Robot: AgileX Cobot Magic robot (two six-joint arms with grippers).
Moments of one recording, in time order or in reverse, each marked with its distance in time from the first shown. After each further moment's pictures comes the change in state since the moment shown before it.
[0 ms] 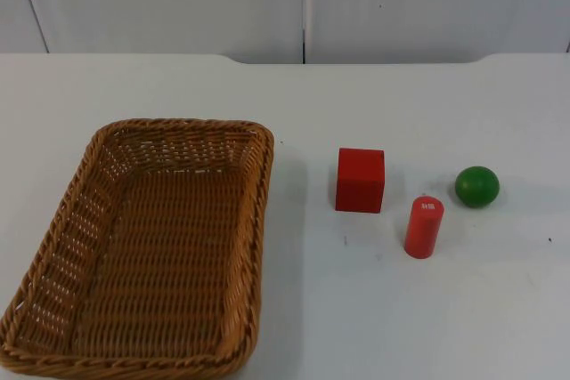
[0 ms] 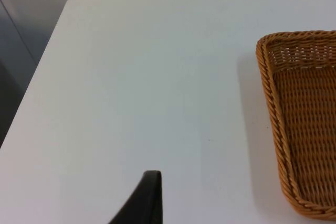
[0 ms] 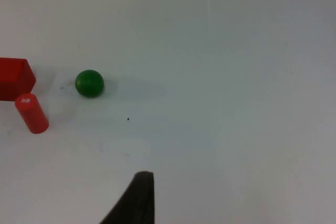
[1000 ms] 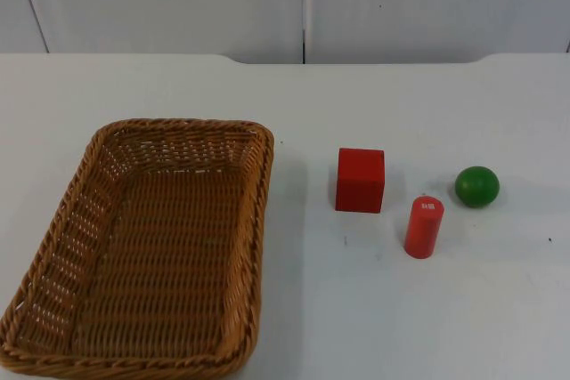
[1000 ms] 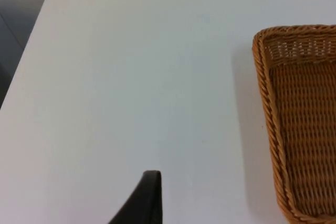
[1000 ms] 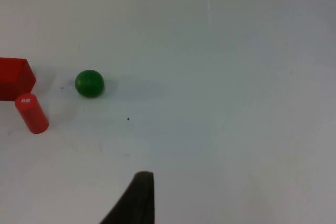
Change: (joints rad) right arm 0.000 0.000 0.000 0.000 0.000 0.000; left arm 0.000 0.259 -0.041 -0.016 -0.115 0.000
